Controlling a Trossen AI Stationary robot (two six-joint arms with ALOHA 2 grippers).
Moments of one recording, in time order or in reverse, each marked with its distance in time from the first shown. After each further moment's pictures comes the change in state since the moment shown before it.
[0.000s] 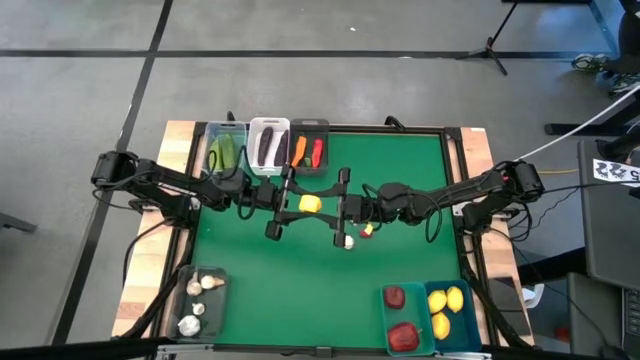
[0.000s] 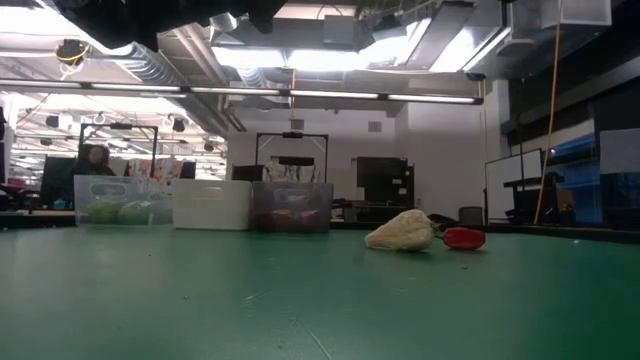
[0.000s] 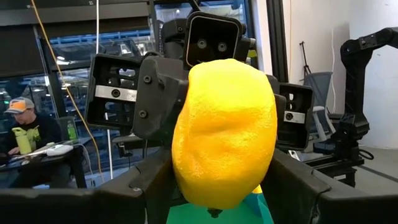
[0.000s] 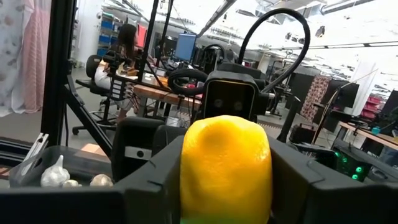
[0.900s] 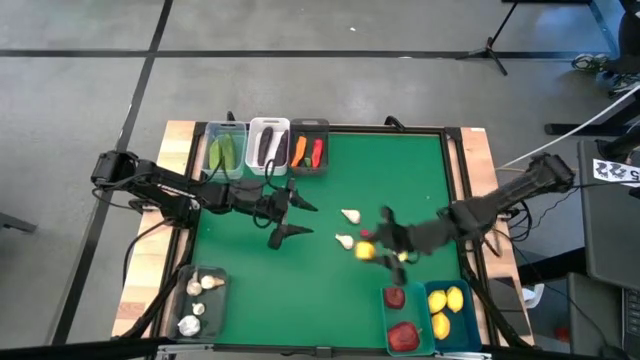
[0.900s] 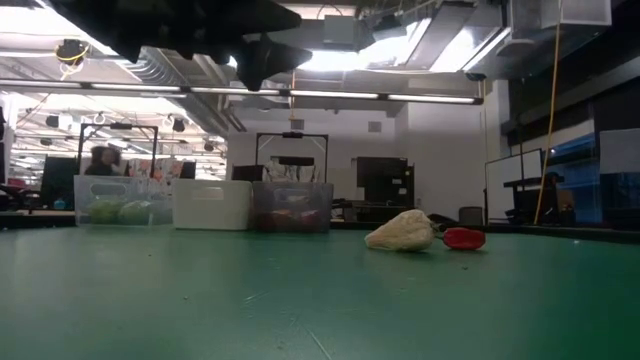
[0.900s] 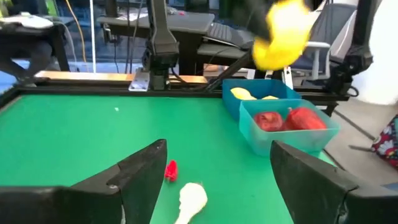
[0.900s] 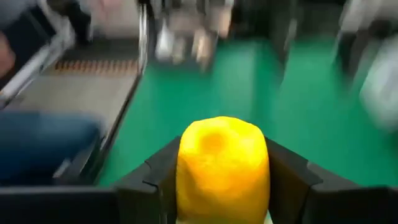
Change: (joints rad) left arm -0.044 -0.003 0.000 -0.398 -0.068 -0.182; right arm 0.317 -0.325 0.000 -0.987 0.088 0.562
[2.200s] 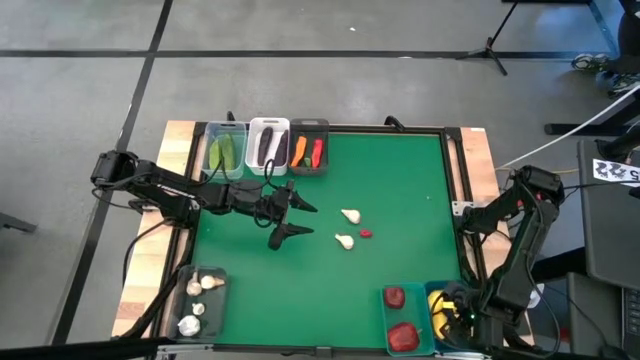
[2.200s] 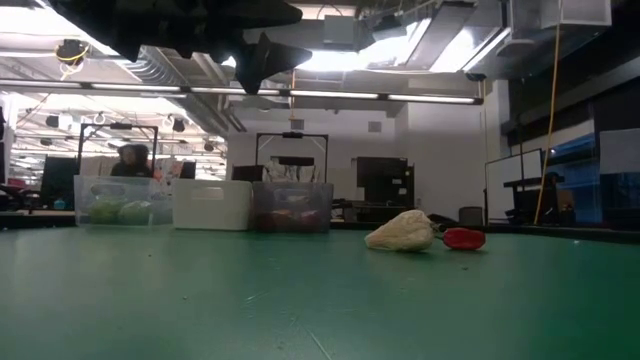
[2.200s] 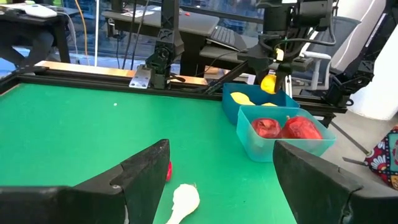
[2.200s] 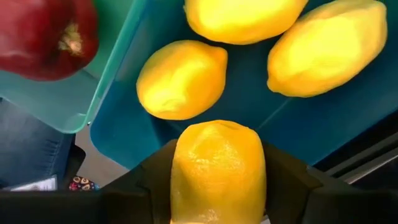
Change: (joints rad) left arm -0.005 0.000 0.000 0.008 -0.014 -0.084; right arm 0.745 0.248 -0.002 -0.535 -0.356 1.855
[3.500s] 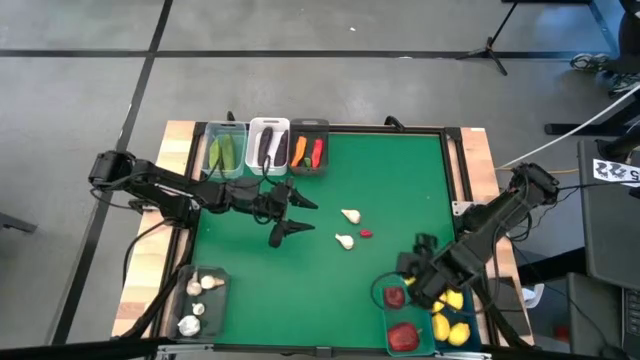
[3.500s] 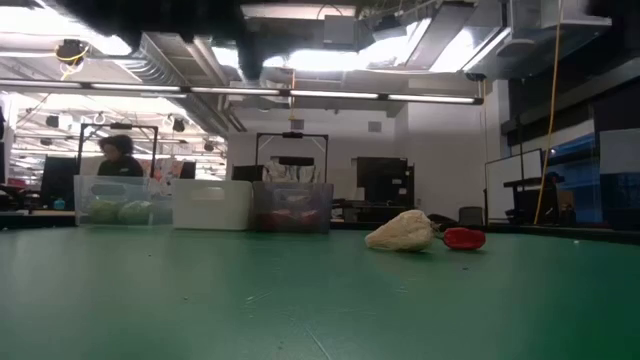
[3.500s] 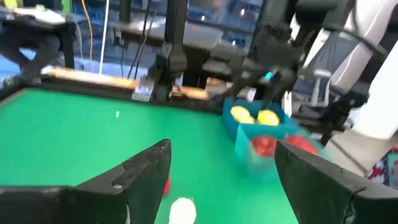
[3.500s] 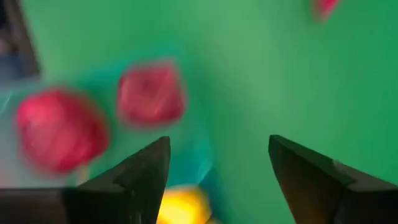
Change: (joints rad) left arm 0.001 -0.021 0.021 0.004 -0.014 -0.050; right arm -0.474 -0.009 0.233 -0.360 0.227 -1.206
